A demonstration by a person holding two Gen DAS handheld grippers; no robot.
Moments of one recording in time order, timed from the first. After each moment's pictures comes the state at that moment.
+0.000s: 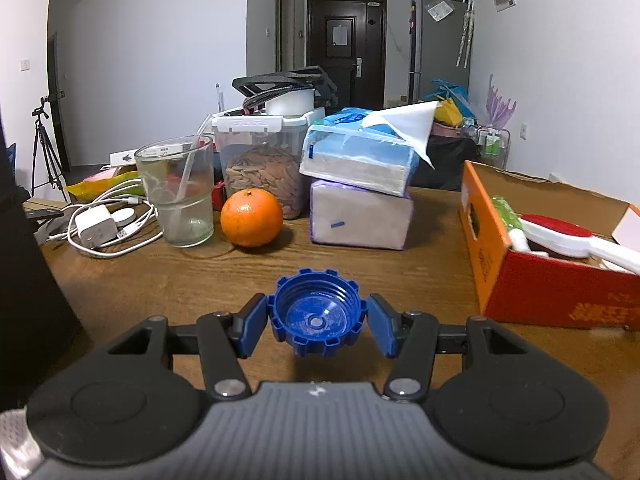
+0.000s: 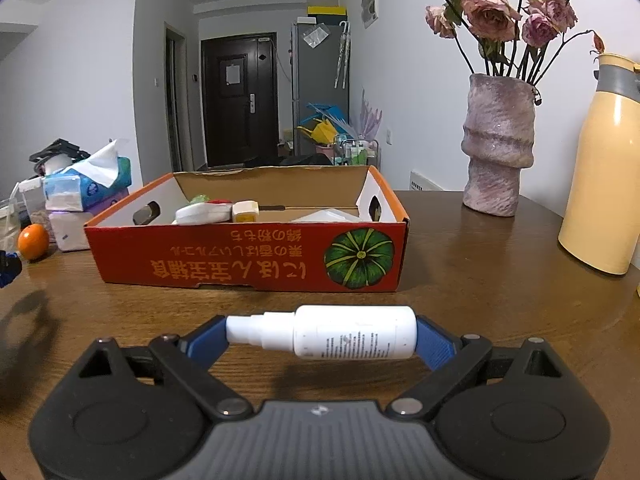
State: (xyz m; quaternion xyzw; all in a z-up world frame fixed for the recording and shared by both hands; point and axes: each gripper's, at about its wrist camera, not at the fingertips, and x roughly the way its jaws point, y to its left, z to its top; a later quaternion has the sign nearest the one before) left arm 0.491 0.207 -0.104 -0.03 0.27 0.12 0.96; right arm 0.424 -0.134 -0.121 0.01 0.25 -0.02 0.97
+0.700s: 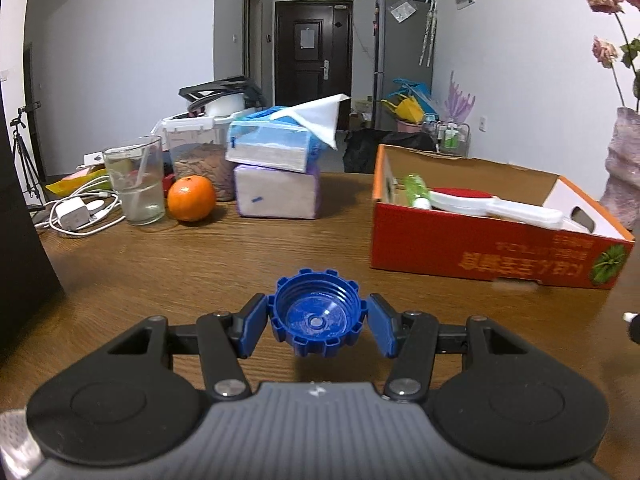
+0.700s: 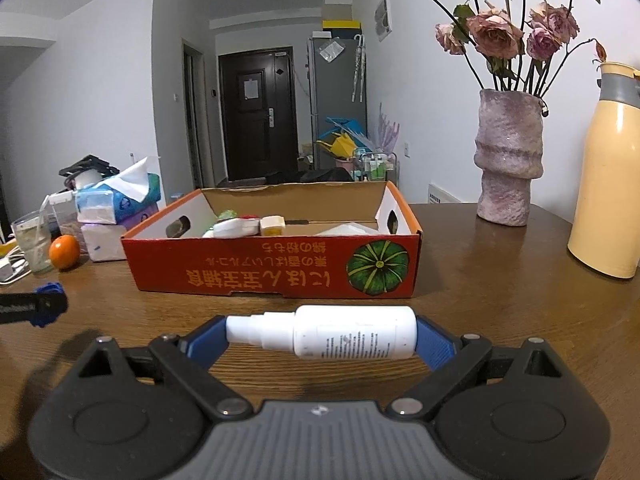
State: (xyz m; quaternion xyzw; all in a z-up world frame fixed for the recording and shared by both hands) left arm 0.431 0.126 -0.100 -0.02 0.26 0.07 0.96; right arm 0.398 -0.131 -0.109 0.03 0.23 0.01 0.97
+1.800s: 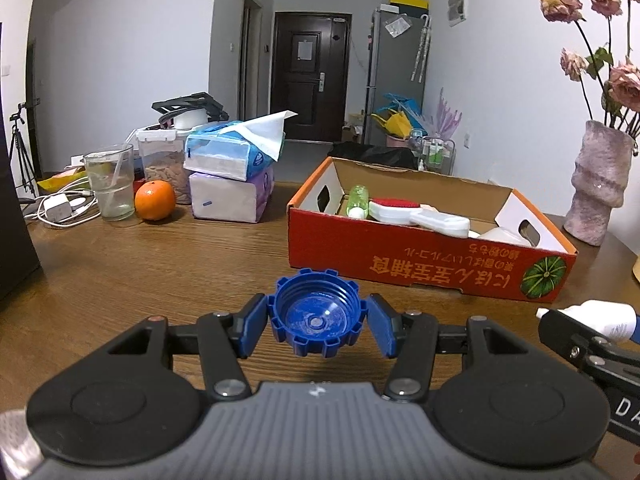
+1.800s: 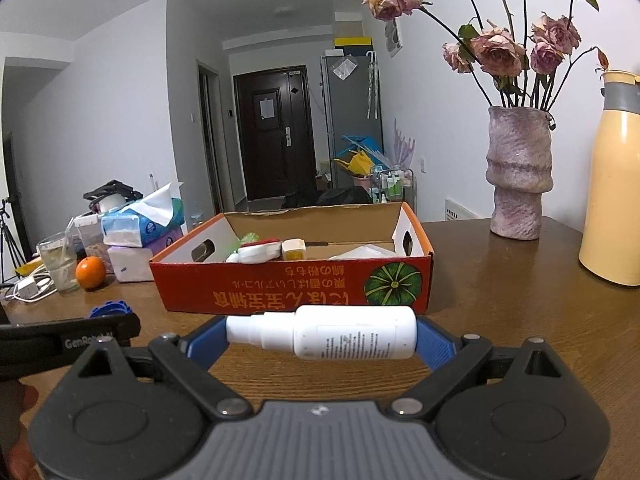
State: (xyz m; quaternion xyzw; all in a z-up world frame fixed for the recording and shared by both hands) left arm 0.406 0.053 -0.086 -0.05 0.24 0.07 0.97; right arm 0.382 -0.134 -0.096 0.04 0.20 0.04 0.98
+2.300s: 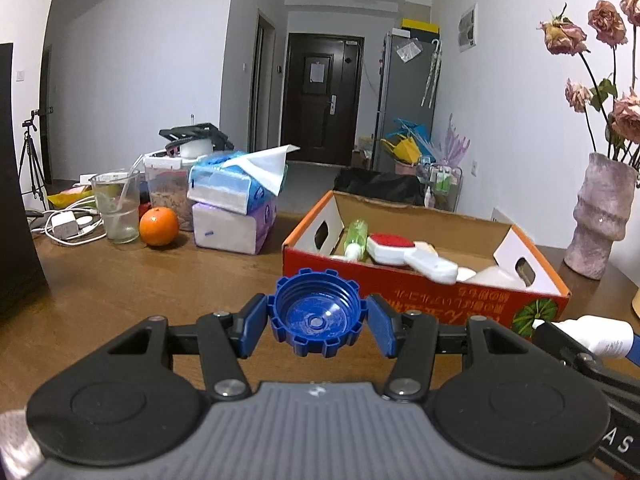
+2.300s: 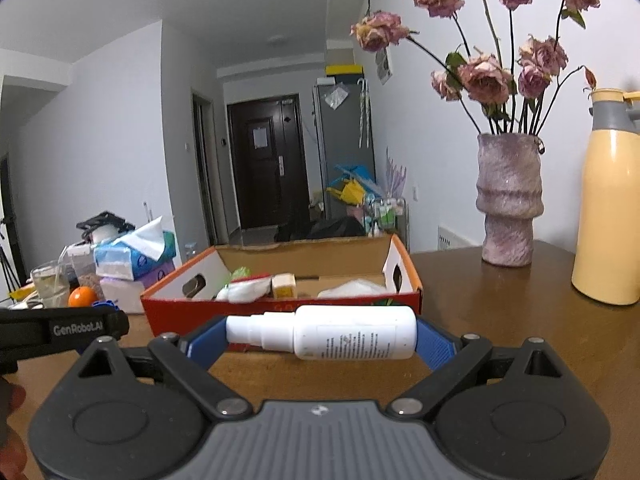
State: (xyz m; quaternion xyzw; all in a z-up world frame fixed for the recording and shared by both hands) left arm 0.409 0.040 -0.065 -0.06 0.21 0.09 0.97; right arm 0.386 -0.140 -0.088 0.05 0.14 0.03 0.99
